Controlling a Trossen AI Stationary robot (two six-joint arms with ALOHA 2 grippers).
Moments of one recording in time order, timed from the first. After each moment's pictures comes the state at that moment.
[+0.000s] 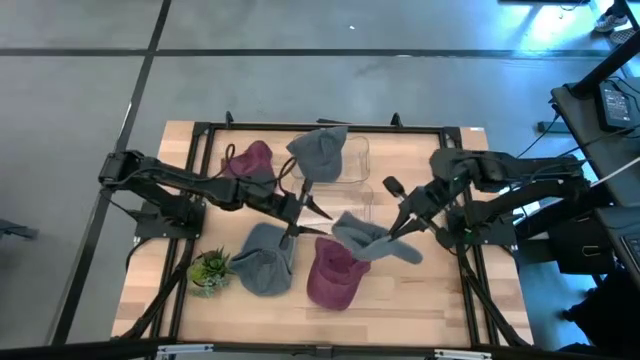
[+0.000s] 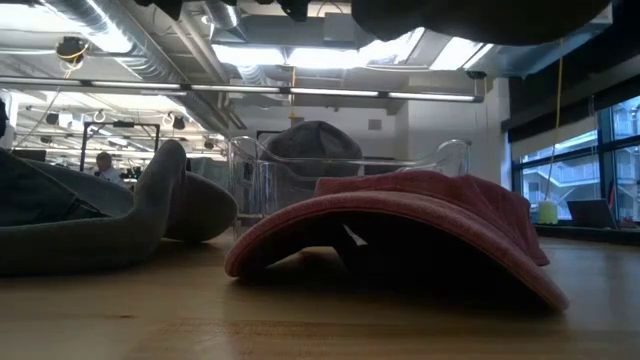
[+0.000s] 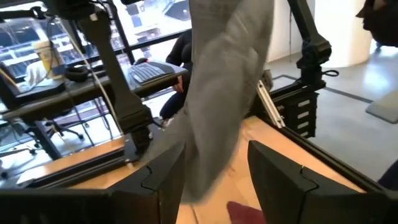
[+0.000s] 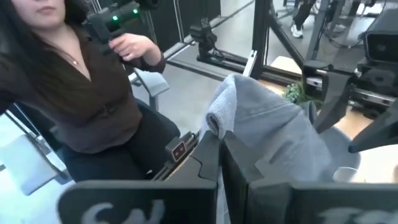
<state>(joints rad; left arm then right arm) -0.07 1.41 0.87 0.45 0.23 0.24 0.12 1.09 1.26 -0.53 -0.52 -0.11</state>
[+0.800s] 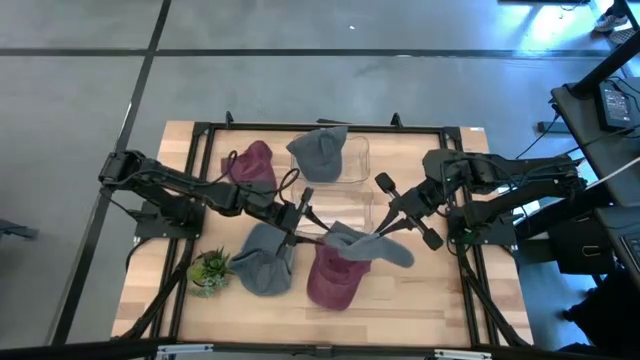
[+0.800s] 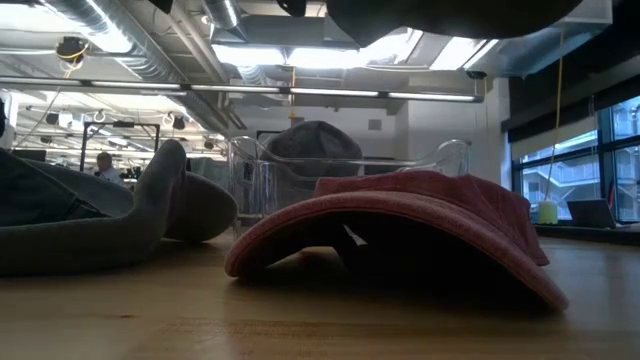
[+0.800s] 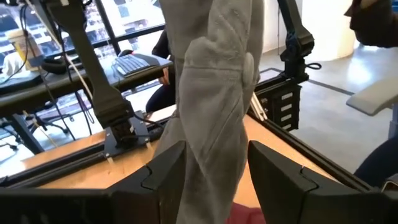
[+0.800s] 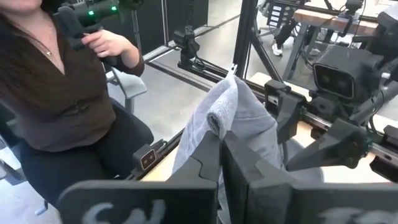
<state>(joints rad) -0.13 1.41 0.87 0.41 0.20 0.24 0.12 1.14 1.26 -0.44 -0.46 -0.22</state>
